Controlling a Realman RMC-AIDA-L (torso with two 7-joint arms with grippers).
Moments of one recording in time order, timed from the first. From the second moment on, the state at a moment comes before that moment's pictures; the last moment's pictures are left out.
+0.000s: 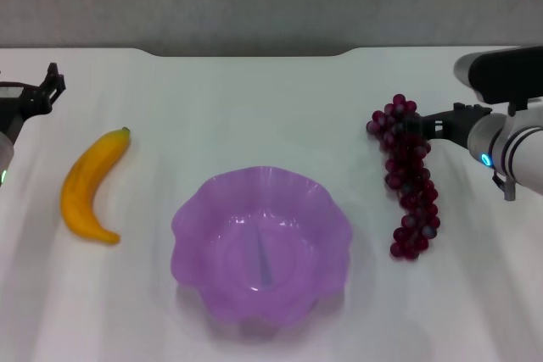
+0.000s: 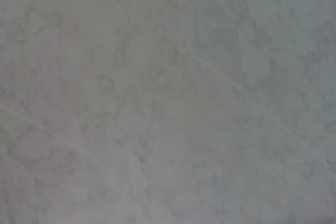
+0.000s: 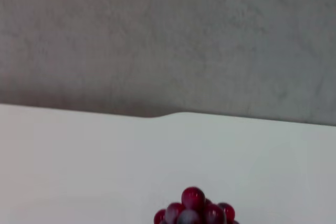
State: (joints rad) left arm -0.68 -2.02 1.64 0.13 -0.50 0.74 0.00; right arm 0.87 2.01 -2.08 -0.23 0.92 -0.11 0.02
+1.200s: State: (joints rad) left arm -0.68 -2.03 1.64 0.13 -0.50 0.71 0.00; right arm 0.68 2.02 -2.16 -0.35 0.88 -0.27 0.01
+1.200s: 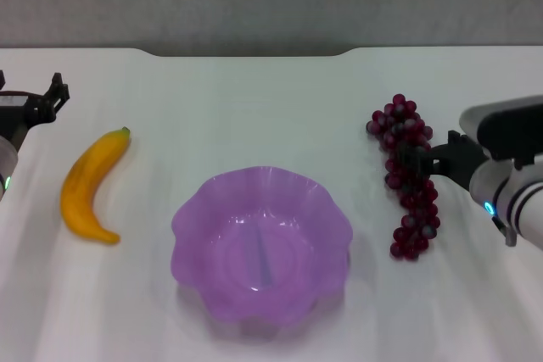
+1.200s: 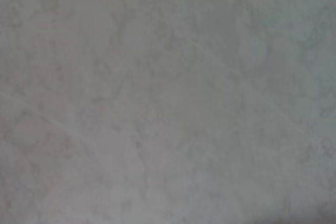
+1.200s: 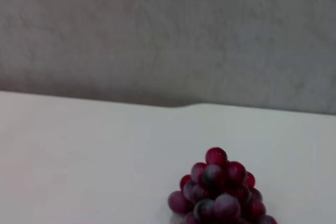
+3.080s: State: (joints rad) left arm -0.67 -2.03 1.64 0.13 -0.50 0.71 0.00; right arm 0.63 2.03 -2.32 -0.37 0.88 -0.19 0.08
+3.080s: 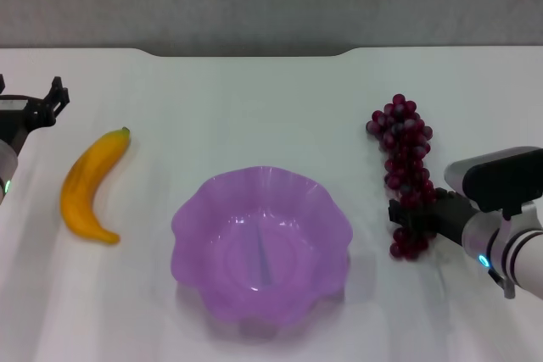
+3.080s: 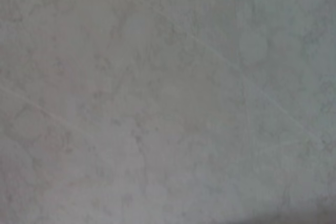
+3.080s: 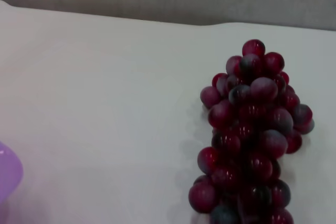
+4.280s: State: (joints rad) left arm -0.67 -2.03 1.64 0.13 -0.50 0.71 0.00; right arm 0.62 2.03 -2.32 -0.36 0.88 -0.26 0.11
